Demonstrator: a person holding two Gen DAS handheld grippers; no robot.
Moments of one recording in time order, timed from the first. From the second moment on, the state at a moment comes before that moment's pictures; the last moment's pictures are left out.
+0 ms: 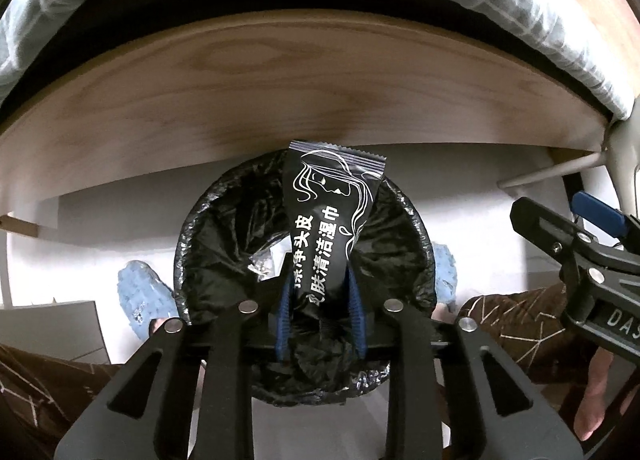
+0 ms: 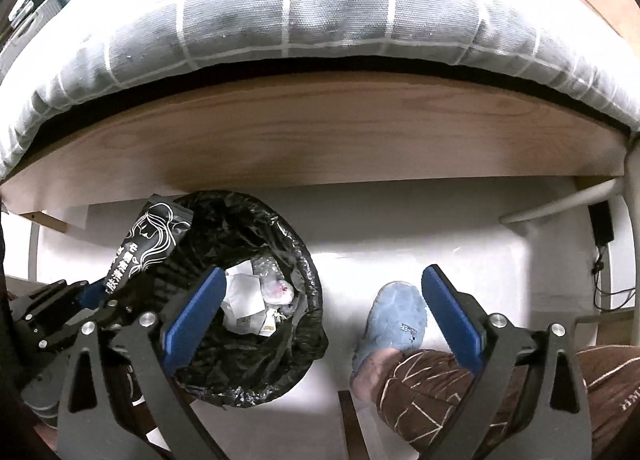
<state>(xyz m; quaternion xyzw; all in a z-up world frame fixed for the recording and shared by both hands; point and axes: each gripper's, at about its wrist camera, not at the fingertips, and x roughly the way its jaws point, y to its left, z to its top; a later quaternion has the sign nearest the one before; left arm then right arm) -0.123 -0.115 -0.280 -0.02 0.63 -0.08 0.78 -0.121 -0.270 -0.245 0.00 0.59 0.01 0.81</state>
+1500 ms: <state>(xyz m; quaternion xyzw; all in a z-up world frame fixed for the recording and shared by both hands) -0.126 -0.041 -0.146 -0.05 0.49 -0.01 0.87 -0.120 -0.244 -0.148 -0.01 0.49 0.03 0.87</state>
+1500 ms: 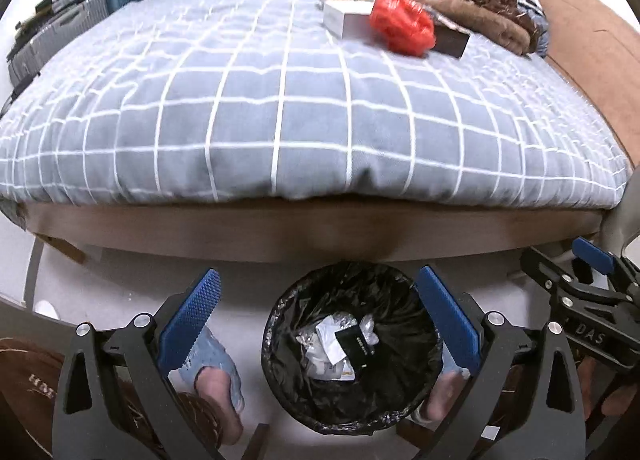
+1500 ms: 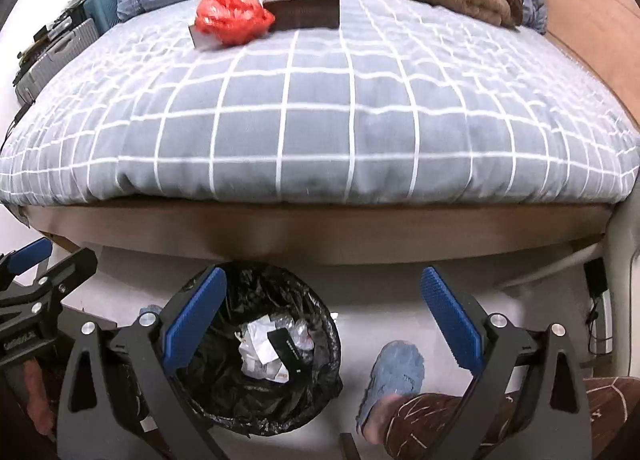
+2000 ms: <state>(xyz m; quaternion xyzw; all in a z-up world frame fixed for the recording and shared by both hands) -0.125 -0.039 -0.098 -0.04 0.45 0.00 0.89 -0.115 -0.237 -0.074 -0.02 0.42 0.03 0.91</state>
